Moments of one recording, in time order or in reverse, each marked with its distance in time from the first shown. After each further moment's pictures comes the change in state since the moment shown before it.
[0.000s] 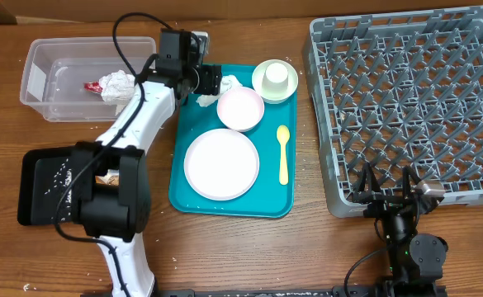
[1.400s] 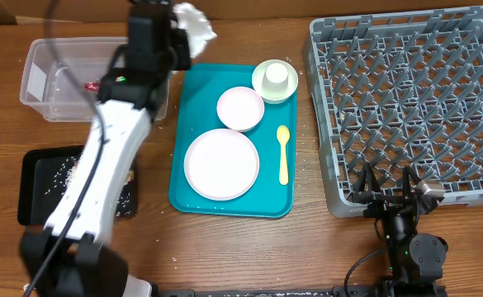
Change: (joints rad) left arm -0.001 -0.407 0.014 -0.115 -0.335 -0.148; right arm 0.000 0.000 0.000 0.000 0.001 0.000
